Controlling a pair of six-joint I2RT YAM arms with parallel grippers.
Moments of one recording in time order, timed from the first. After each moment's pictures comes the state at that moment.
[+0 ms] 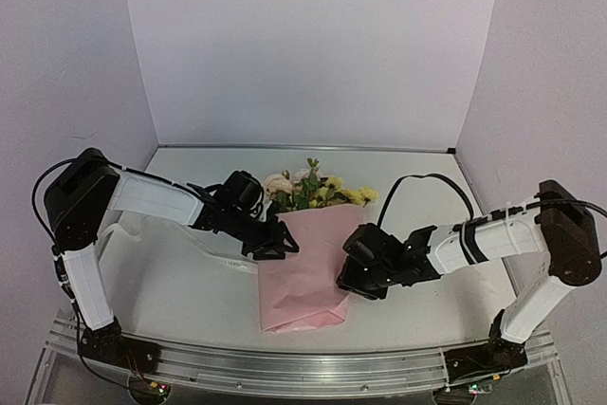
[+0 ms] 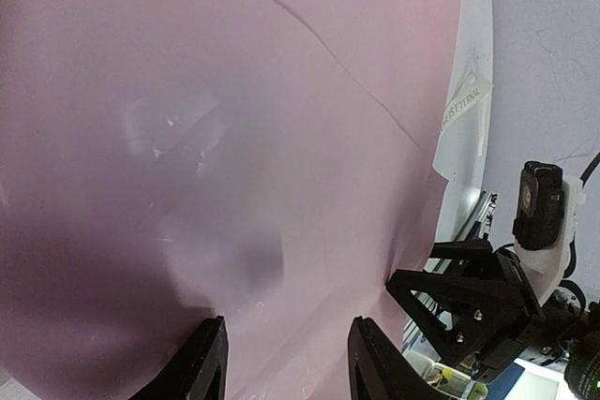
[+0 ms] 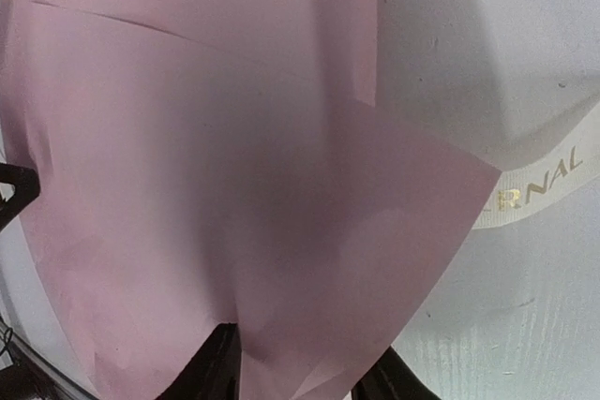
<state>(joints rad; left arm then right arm) -0.78 1.85 1.07 -0.09 0.53 -0.86 1.05 1.64 0.83 -0.24 0.16 1.23</state>
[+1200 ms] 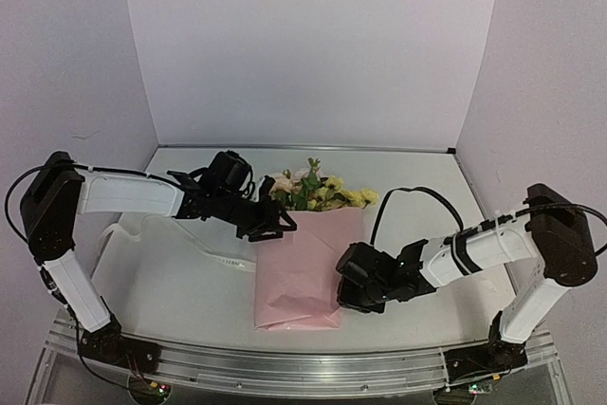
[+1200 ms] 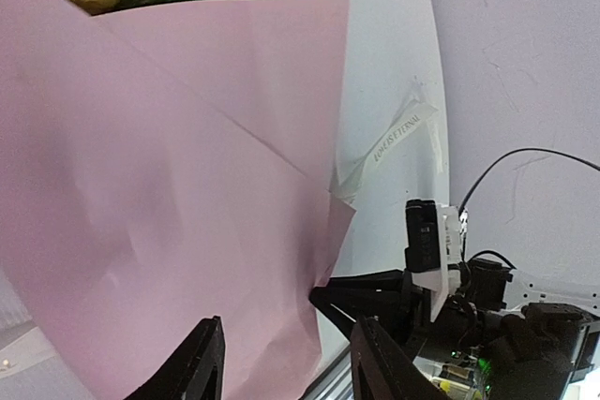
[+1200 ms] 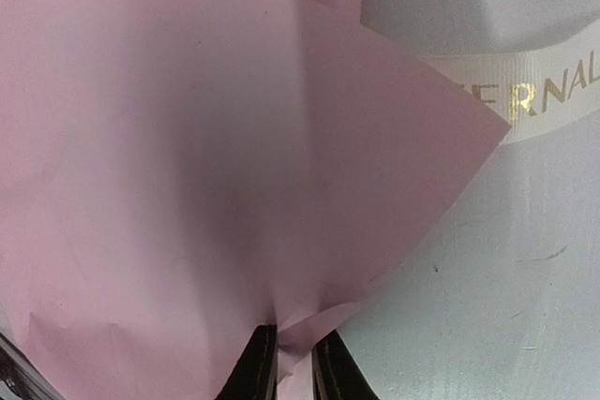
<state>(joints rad) -0.78 1.70 1.07 -0.12 0.48 -0.84 1.13 1.68 0.81 -0.23 0.18 1.26</state>
